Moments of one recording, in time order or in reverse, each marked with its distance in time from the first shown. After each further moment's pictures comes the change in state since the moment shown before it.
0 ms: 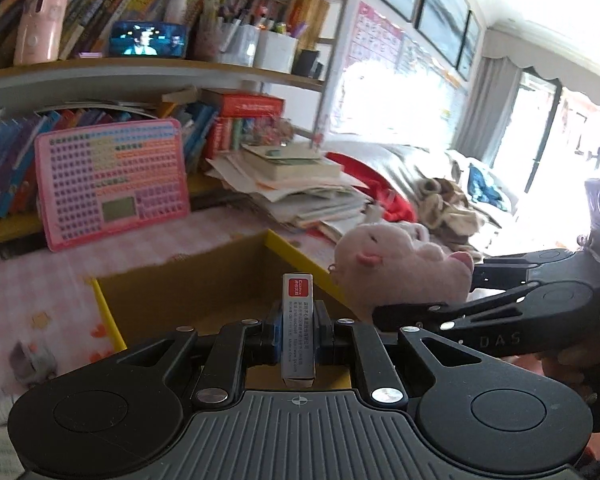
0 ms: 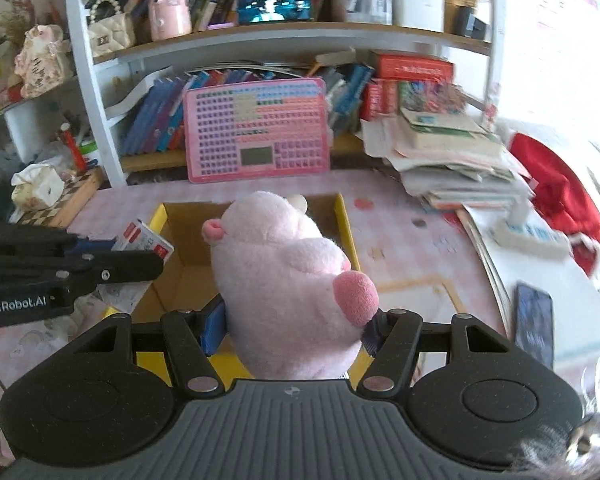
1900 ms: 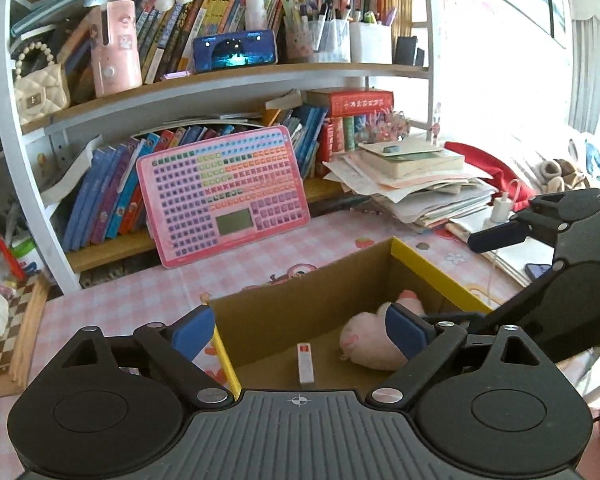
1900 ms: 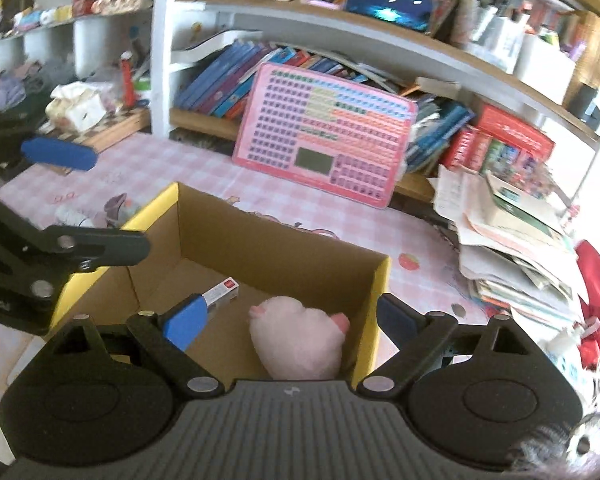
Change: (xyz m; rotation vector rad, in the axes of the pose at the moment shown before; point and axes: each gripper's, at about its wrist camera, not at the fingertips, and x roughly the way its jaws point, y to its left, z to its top) left arm 0.018 -0.002 0.011 0.055 0.004 0.407; right arm 0.069 0.007 0.037 -0.343 0.014 0.093
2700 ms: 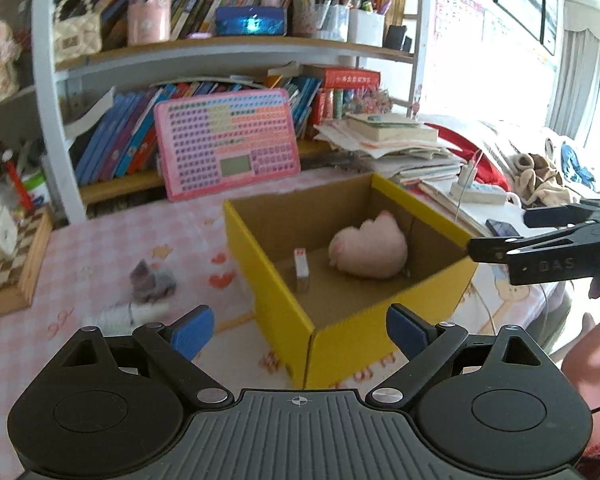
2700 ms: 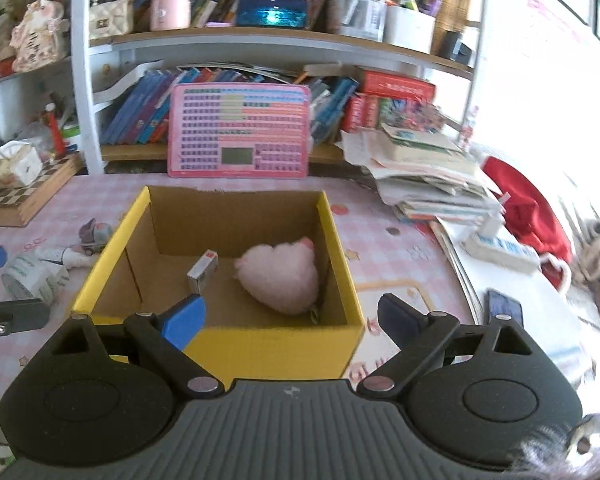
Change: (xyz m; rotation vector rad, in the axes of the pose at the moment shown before) left arm -0.083 0.037 -0.077 -0.064 0.072 -0.083; right arm -0.081 0.062 -0.066 0.309 -0.034 -0.259
